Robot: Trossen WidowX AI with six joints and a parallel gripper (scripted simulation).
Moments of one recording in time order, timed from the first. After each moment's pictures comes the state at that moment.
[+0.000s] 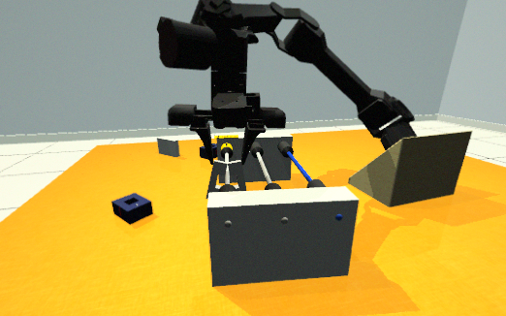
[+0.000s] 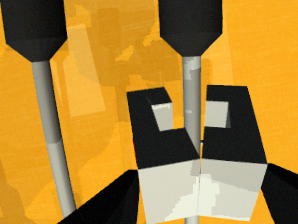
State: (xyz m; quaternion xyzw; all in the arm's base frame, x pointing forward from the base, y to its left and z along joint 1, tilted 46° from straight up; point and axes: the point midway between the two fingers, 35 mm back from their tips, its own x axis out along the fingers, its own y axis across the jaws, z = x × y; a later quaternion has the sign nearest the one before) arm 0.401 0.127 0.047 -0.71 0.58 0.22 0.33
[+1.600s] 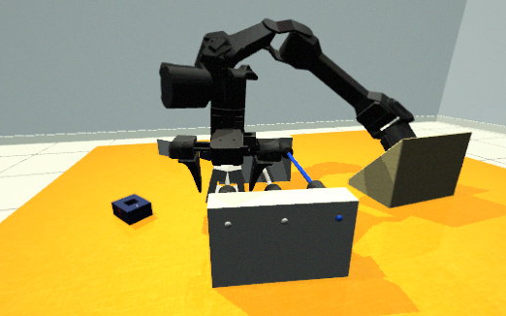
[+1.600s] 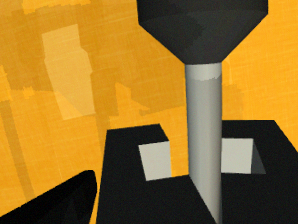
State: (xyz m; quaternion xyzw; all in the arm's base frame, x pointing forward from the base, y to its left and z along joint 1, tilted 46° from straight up) arm 0.416 0.089 0.011 -0.71 0.58 0.21 0.34
